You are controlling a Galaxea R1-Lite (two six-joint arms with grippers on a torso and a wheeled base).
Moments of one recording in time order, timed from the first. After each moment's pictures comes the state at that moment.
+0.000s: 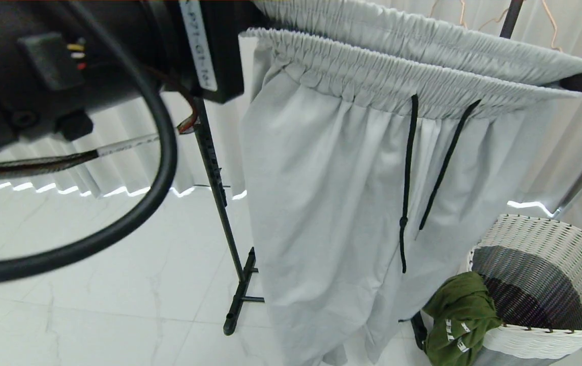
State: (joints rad) left arm -0.97 1.40 -1.29 -0.29 0.44 0.27; right arm 0.56 1.17 -1.43 0.39 0.11 -0.25
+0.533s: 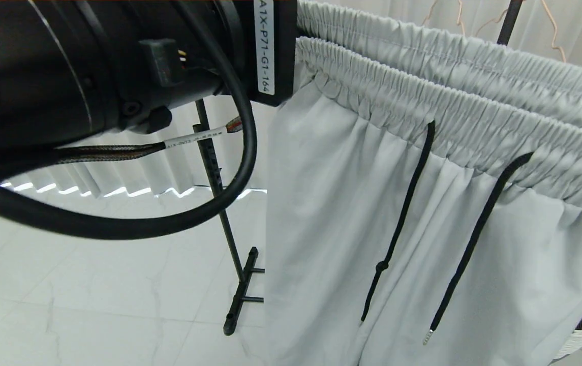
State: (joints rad) left arm -0.97 1.49 -1.38 -0.21 0.47 0.26; right arm 0.81 1.00 -1.40 0.60 0.20 -0.27
